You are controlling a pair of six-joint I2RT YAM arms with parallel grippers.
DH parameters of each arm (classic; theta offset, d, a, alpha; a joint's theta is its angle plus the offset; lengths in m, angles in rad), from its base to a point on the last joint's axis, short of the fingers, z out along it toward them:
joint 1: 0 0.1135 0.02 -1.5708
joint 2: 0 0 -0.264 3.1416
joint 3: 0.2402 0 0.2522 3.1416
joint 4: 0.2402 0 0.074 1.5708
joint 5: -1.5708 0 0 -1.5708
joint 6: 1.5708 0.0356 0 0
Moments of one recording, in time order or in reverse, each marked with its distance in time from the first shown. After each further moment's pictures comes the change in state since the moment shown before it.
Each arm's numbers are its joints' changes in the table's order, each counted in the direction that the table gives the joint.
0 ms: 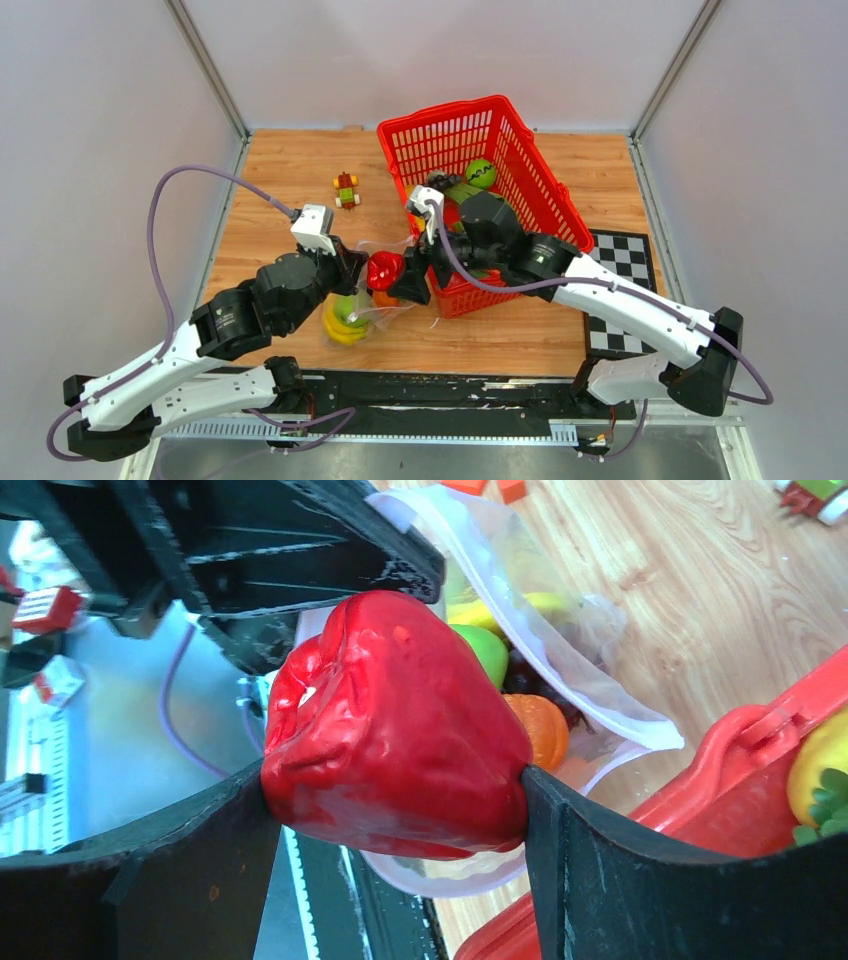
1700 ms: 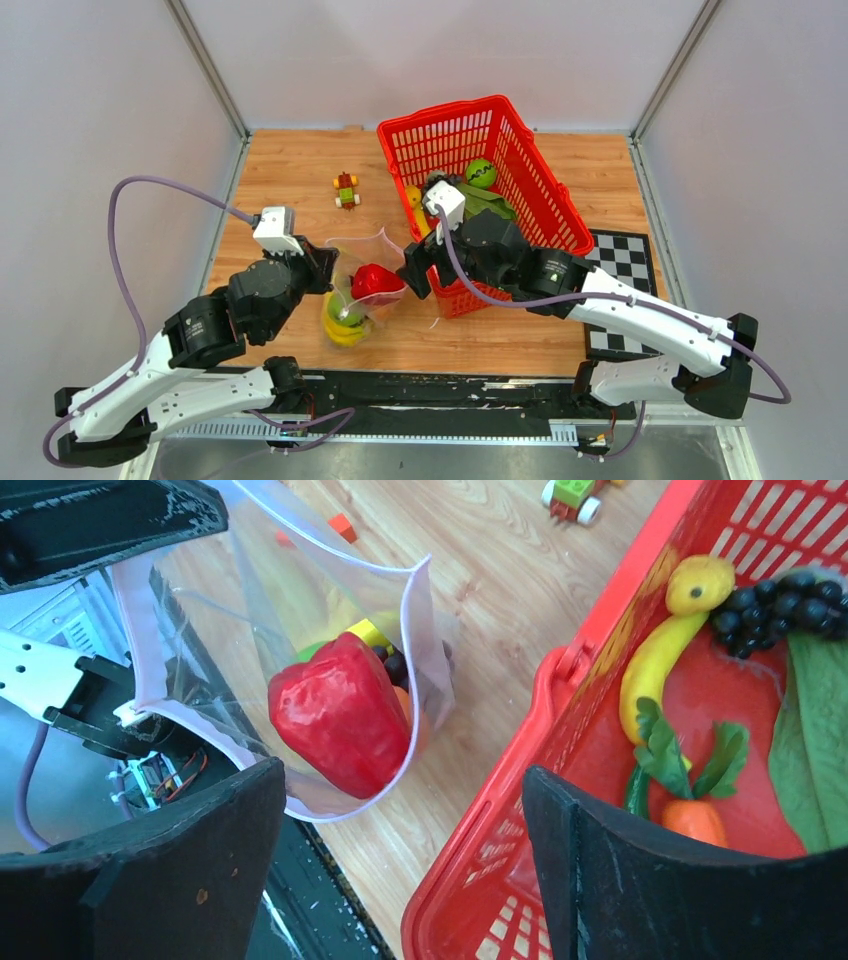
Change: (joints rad) left arm 0.000 -0.077 0.049 0.137 0.165 -0.076; right arm 0.146 -0.055 0.013 0.050 -0.541 0.006
